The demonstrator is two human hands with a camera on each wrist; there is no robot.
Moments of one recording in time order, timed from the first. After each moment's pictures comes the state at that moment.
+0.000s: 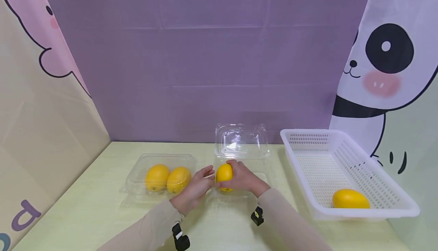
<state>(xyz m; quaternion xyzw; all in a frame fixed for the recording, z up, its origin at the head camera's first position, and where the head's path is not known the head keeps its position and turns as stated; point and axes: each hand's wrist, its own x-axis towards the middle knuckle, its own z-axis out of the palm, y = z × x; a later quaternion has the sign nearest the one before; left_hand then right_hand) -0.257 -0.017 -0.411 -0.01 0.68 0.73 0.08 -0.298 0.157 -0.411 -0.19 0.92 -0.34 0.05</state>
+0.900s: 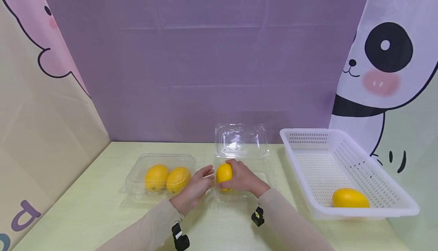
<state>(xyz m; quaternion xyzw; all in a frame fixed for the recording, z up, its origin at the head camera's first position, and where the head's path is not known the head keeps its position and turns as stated) -0.256 -0.017 -0.409 -0.01 0.68 0.73 0.08 -0.296 0.157 -0.411 -0.19 0.92 -0.34 0.03</state>
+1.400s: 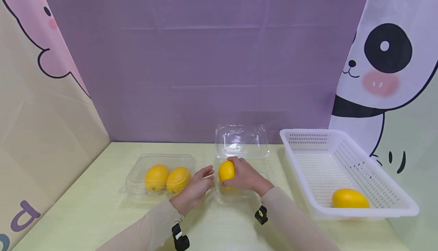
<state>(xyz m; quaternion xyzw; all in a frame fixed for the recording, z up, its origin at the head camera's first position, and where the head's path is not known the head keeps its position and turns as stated) -0.258 -0.017 -0.411 -0.01 0.69 0.72 0.08 -0.293 0.164 -0.398 -0.20 0.93 -0.32 0.01</state>
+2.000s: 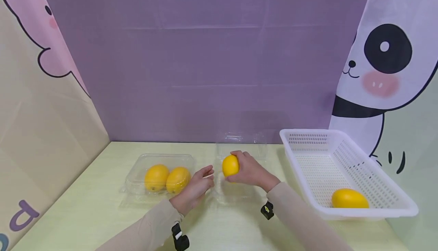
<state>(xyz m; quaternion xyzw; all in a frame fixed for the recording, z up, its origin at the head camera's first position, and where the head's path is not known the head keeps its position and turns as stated) -0.257 -0.017 -0.411 0.00 0.67 0.73 0.08 -0.290 0.175 -0.373 -0.21 0.93 -0.31 0.00</state>
